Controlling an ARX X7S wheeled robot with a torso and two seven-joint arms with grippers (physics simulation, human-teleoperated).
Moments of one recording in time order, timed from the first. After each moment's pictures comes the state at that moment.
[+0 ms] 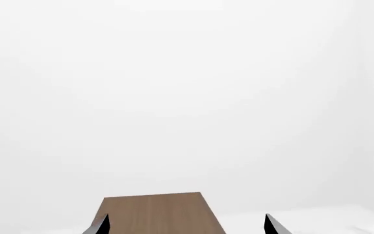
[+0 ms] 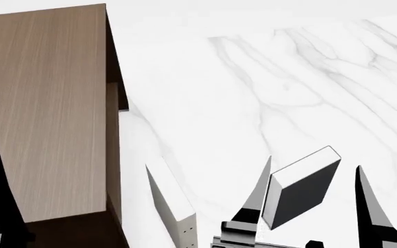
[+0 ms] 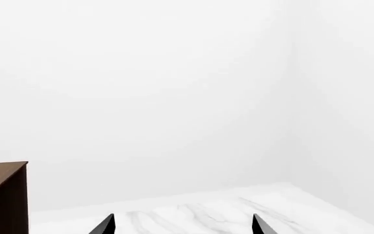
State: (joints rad) left arm -0.26 -0.67 0.43 1.04 -0.54 -0.45 -0.92; right arm 0.04 0.28 -0.21 -0.76 0.12 0.34 0.46
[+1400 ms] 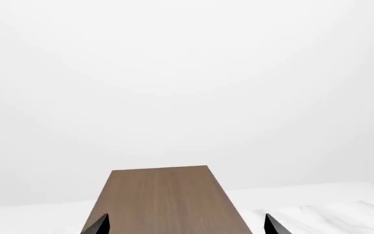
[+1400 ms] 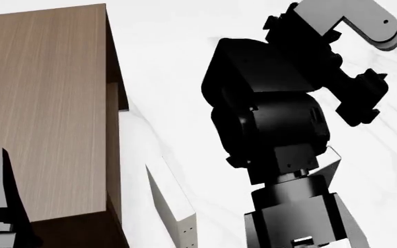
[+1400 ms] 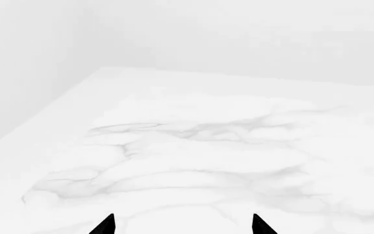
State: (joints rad) left arm -0.40 -0.82 0.67 0.98 -0.66 -0.34 -1.15; right arm 1.33 0.01 -0.33 0.71 0.69 0.38 1.41
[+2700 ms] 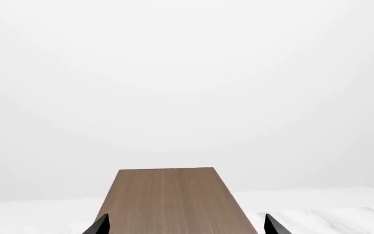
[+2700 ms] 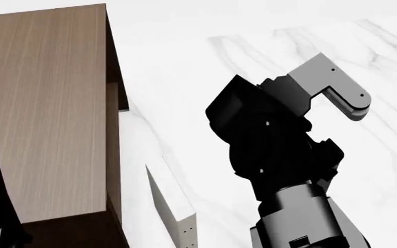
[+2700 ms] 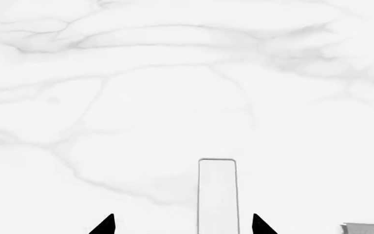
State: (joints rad) left arm -0.39 -0.86 0.65 0.98 -0.68 -0.29 -1.17; right arm 1.33 0.04 -0.54 1.00 1.32 0.25 1.37
